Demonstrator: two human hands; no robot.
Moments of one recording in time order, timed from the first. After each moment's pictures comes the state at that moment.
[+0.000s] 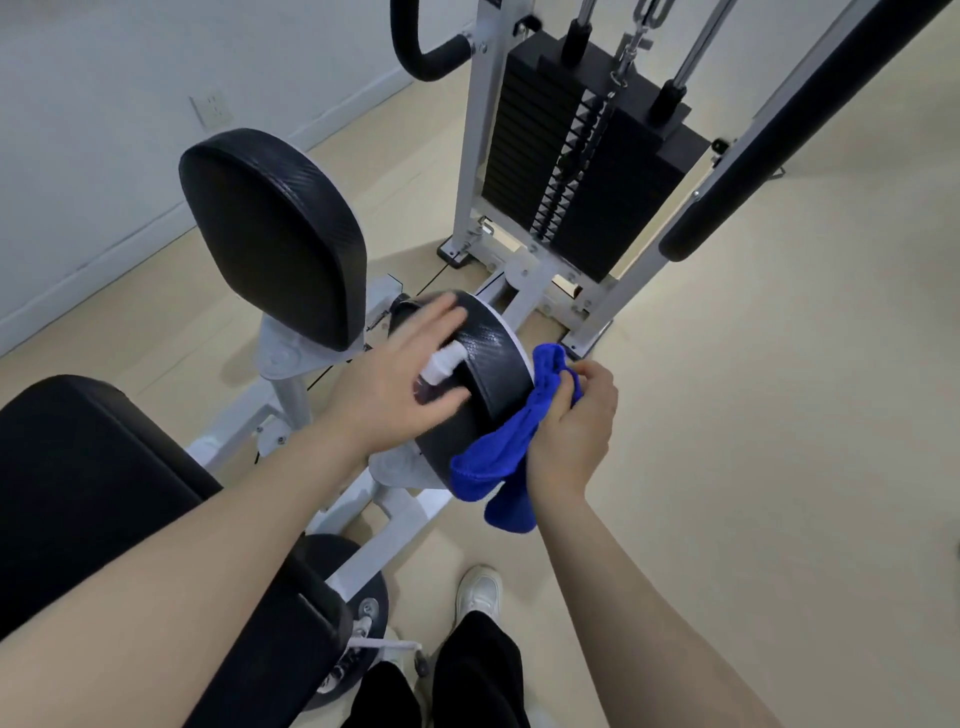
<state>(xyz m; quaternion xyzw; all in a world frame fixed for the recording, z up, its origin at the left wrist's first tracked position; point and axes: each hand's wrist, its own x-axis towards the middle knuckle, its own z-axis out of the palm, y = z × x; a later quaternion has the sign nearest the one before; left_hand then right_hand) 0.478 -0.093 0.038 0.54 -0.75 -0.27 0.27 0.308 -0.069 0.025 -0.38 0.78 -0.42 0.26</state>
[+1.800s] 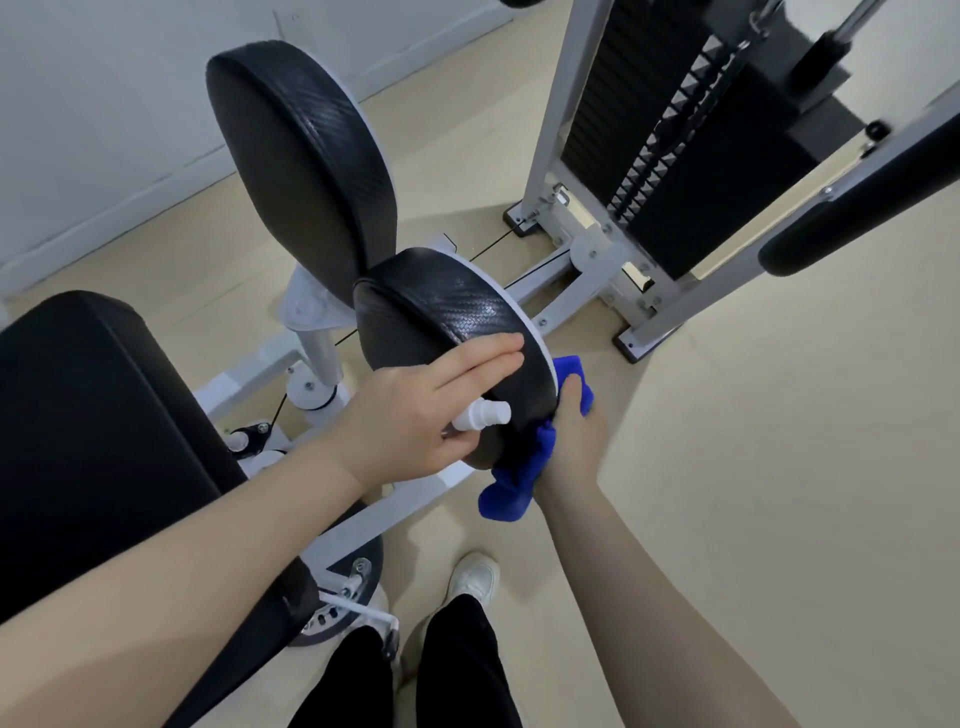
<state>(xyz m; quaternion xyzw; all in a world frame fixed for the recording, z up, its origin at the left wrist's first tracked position) 0.446 -0.084 0.017 0.49 -0.83 -0.14 0.23 0.290 -0.109 -0.050 -0.25 0.74 -0.36 0.51</state>
